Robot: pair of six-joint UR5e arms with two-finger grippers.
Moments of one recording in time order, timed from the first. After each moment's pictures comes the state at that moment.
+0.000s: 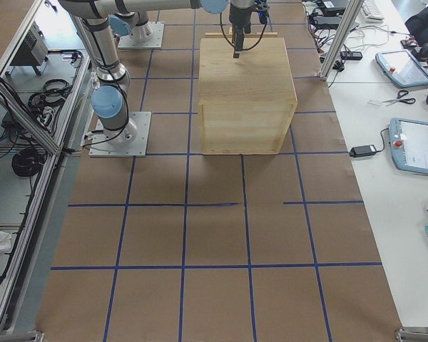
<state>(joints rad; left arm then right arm) -1.89 -1.89 -1.51 -1.08 1.43 -0.32 1.60 -1.49 1.43 -1.47 -1.61 0.02</state>
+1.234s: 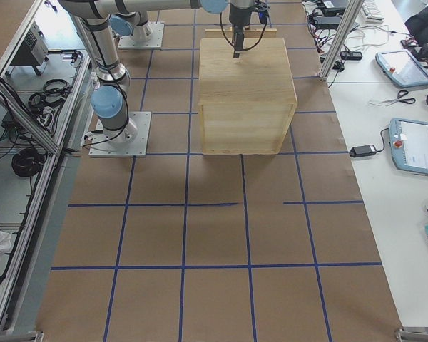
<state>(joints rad) -1.85 -1.86 -1.50 -1.15 1.42 -0.25 1.60 -1.49 1.43 -1.47 -1.61 0.02</state>
